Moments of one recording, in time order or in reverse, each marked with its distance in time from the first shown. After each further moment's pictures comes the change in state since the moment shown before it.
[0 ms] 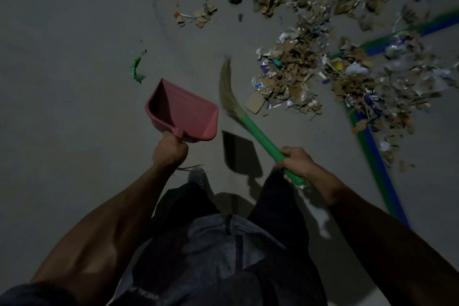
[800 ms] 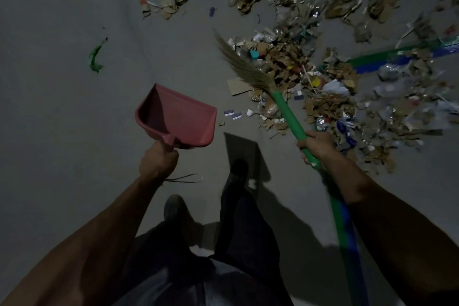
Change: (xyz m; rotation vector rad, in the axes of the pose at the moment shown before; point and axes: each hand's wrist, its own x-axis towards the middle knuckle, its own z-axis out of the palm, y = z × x) left_hand -0.029 0.302 0.173 -0.134 0.033 -0.231; right_hand 0.231 0.050 -0.374 0.175 0.029 0.019
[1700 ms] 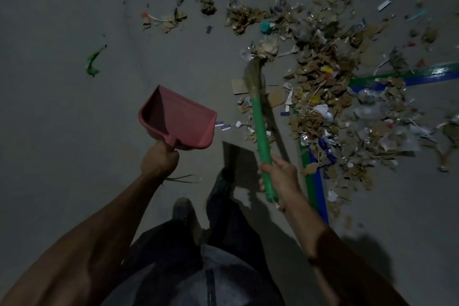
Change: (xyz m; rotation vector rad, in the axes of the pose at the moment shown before) left_hand -0.025 0.033 0.008 0.036 0.027 0.061; right_hand -0.120 0.001 0.032 0.378 -0.087 -0.052
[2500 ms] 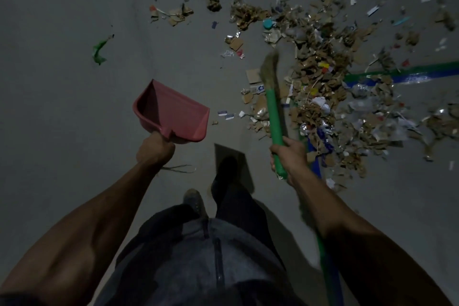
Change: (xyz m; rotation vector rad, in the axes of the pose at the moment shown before) left_hand -0.035 -0.099 -0.007 -0.011 0.051 -0.001; right_hand -0.040 0.049 0.014 -0.193 0.105 -0.169
